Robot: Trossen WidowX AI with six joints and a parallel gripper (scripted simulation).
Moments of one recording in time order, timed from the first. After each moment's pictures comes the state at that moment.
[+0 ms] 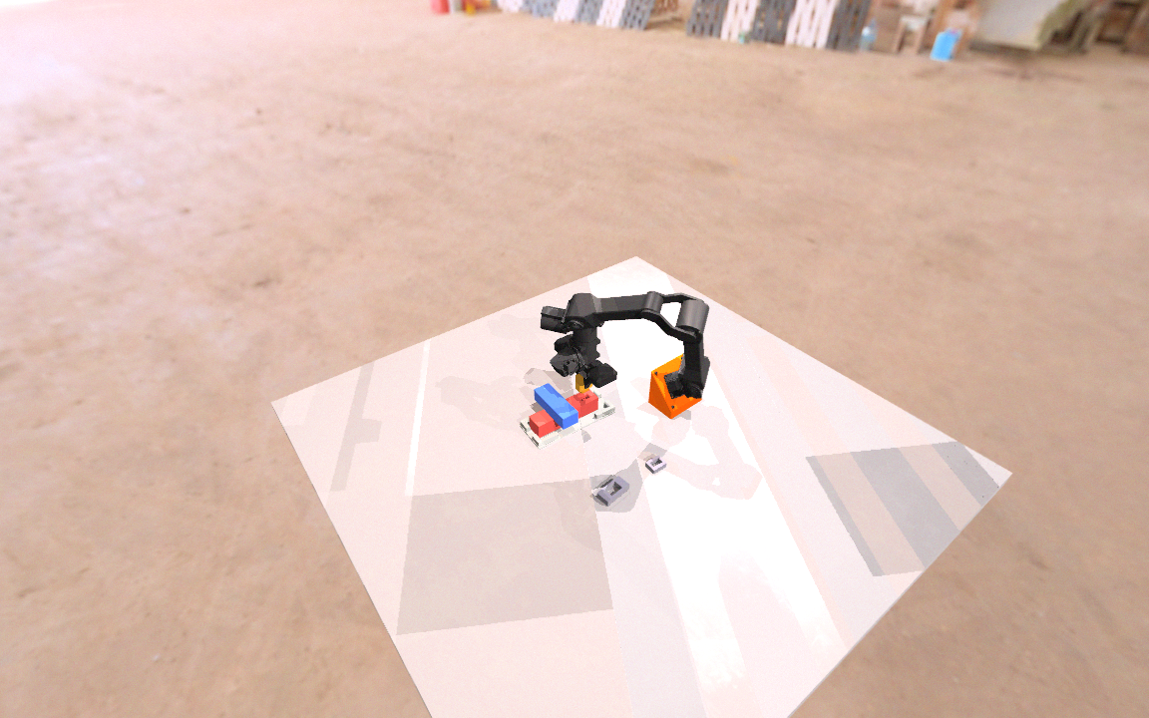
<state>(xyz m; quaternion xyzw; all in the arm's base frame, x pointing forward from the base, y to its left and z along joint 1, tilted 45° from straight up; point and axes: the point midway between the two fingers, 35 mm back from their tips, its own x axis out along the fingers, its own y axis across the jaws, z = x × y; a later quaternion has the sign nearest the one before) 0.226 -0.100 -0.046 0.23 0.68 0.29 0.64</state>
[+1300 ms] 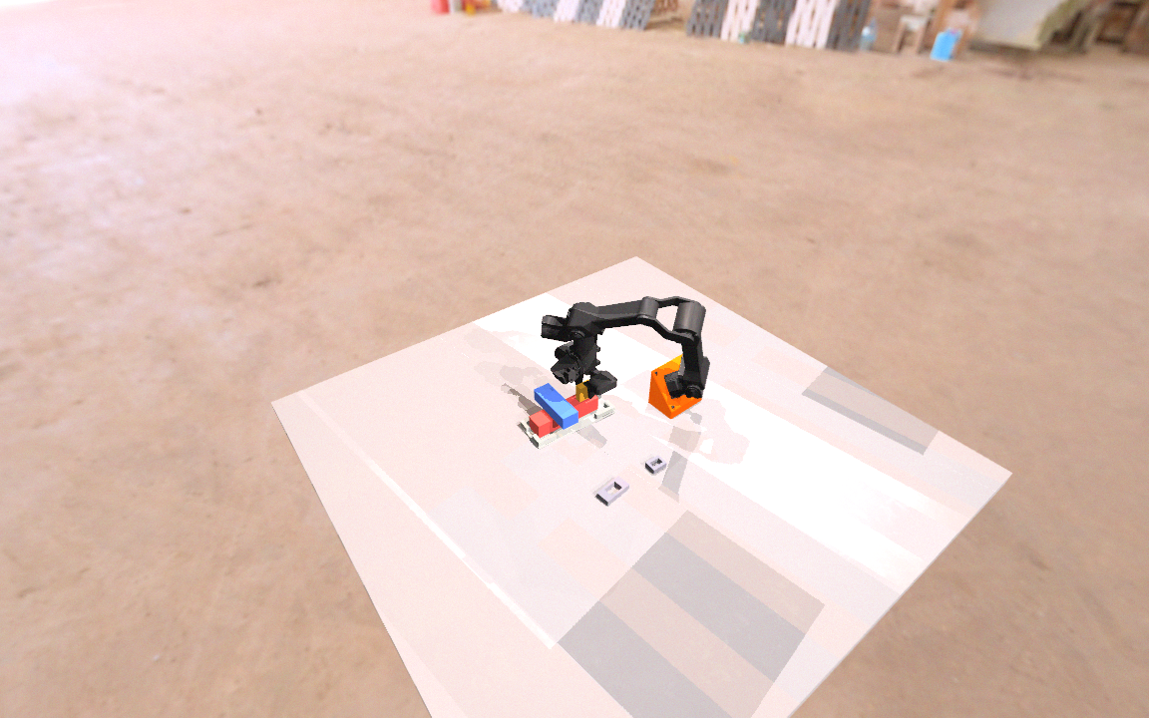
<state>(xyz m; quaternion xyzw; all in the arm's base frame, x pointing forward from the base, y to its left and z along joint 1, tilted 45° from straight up) 0.223 -0.084 -0.062 0.23 0.68 0.29 0.63</state>
